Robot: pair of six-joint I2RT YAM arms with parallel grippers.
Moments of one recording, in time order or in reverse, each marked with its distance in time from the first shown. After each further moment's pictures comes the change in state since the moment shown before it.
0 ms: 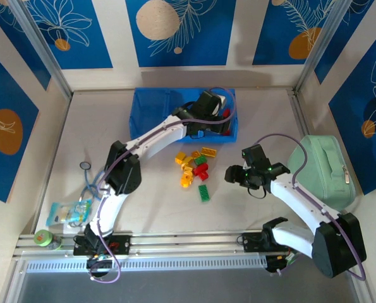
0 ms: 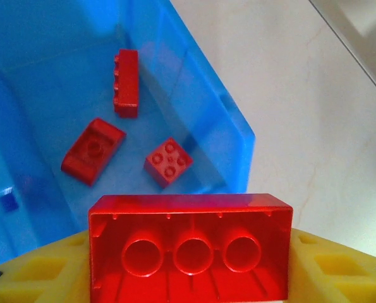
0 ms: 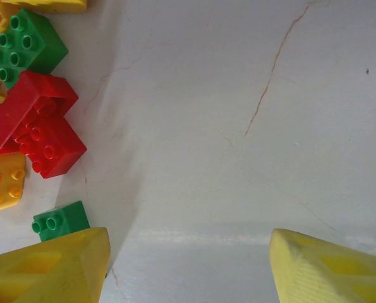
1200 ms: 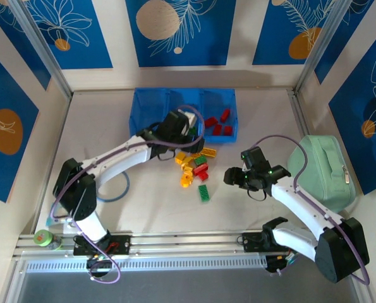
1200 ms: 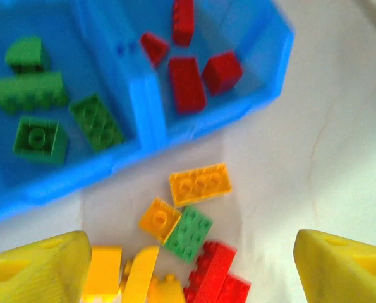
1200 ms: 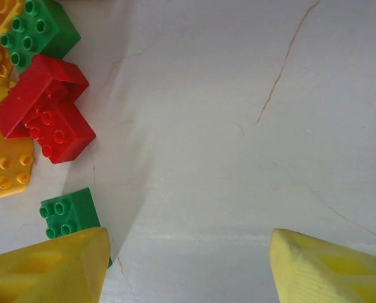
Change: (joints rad) left arm 0.007 -0.603 -0.901 0.201 -0.035 -0.027; right arm 0.031 -0.024 -0.015 -0.003 0.003 0.010
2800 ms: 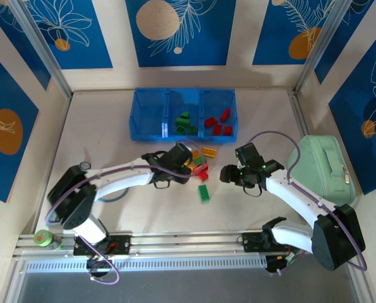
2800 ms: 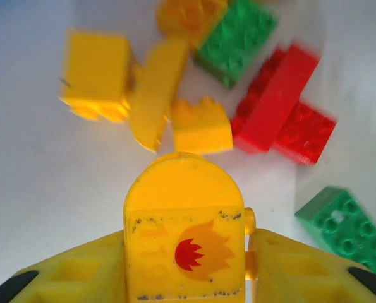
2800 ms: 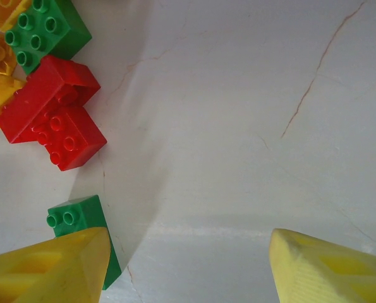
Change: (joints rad) left arm -0.098 -0.098 -0.216 -0.044 -0.134 -0.061; right arm 0.033 0.090 0.055 0.013 0.008 0.000
